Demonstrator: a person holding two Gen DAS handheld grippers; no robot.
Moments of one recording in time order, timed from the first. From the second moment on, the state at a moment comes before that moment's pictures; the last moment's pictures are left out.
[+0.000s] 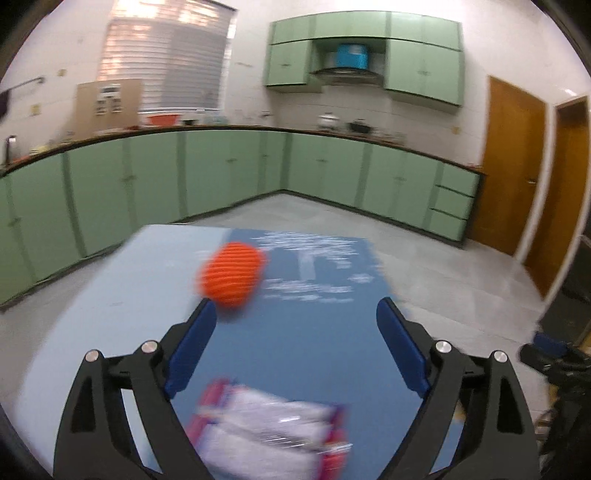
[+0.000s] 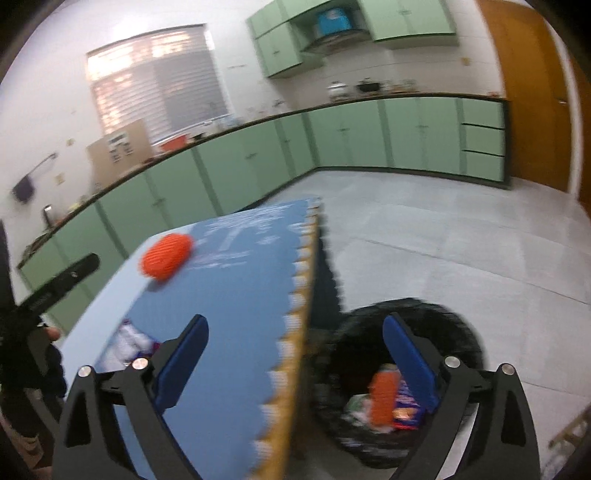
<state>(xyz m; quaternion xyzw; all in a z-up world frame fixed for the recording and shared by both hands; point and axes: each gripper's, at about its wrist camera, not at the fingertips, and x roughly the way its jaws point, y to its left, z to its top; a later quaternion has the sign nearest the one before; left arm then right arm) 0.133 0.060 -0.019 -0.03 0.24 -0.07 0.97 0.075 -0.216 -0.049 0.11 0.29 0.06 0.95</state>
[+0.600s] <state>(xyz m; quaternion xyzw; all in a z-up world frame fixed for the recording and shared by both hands) 0.120 0.159 -0.043 -0.01 0.26 0.03 0.97 0.122 -0.055 -0.103 0.05 0.36 0.14 0.92</state>
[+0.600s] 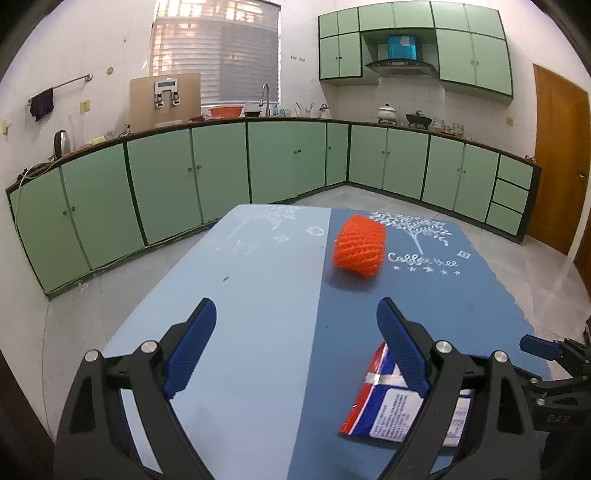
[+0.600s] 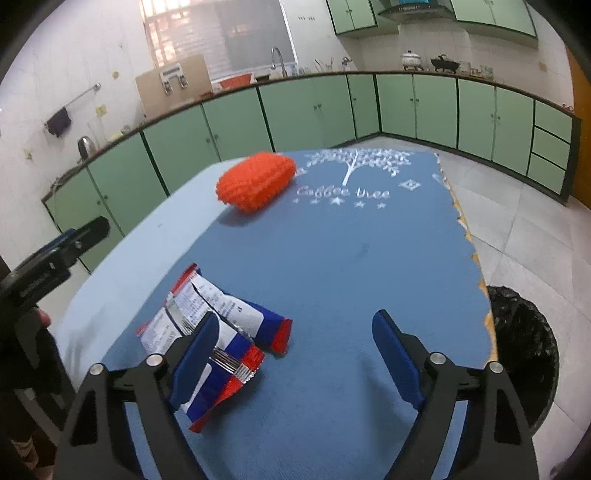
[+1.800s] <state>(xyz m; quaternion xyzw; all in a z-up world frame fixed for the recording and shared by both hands) 0.137 0.158 -0.063 -0.03 0.29 0.02 0.96 0.141 -0.051 -0.098 0.06 0.37 0.13 0.92</state>
